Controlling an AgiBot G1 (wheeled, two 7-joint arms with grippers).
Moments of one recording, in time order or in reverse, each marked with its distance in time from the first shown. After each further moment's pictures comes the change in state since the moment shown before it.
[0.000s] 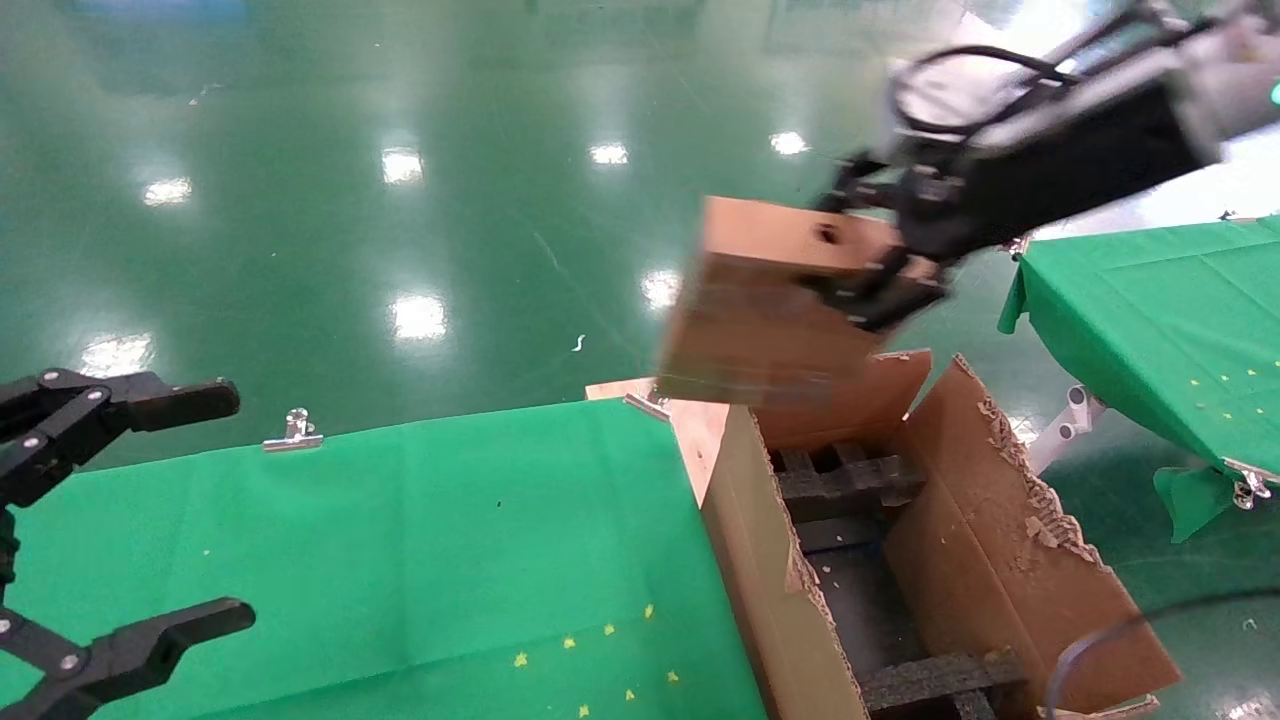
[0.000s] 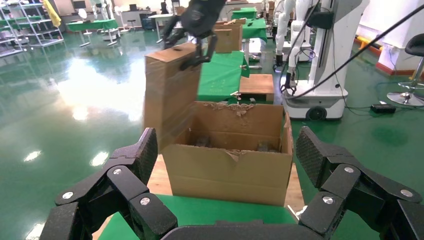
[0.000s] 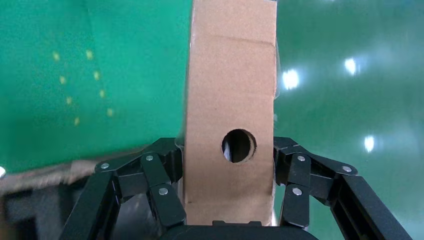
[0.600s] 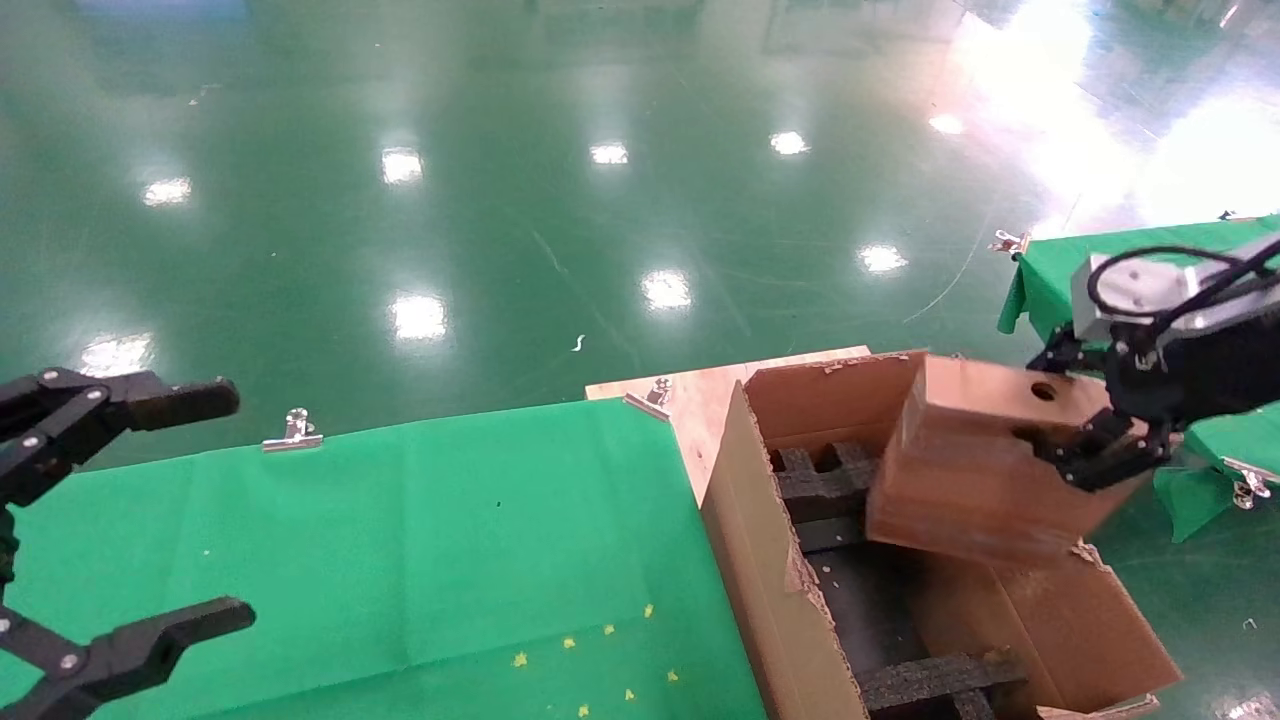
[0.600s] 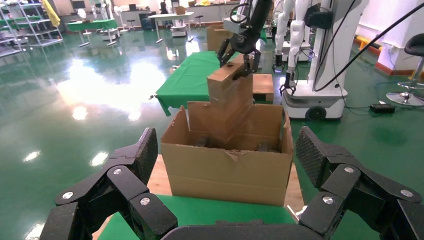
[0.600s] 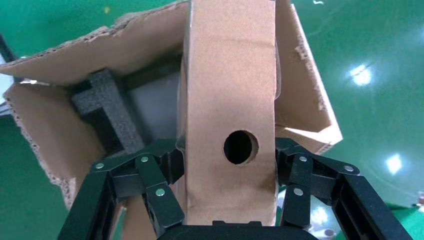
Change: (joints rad) left arm 0.000 0.000 0.000 0.000 0.000 0.000 0.000; right arm 0.073 0.252 -0.279 0.138 -0.022 0.019 0.090
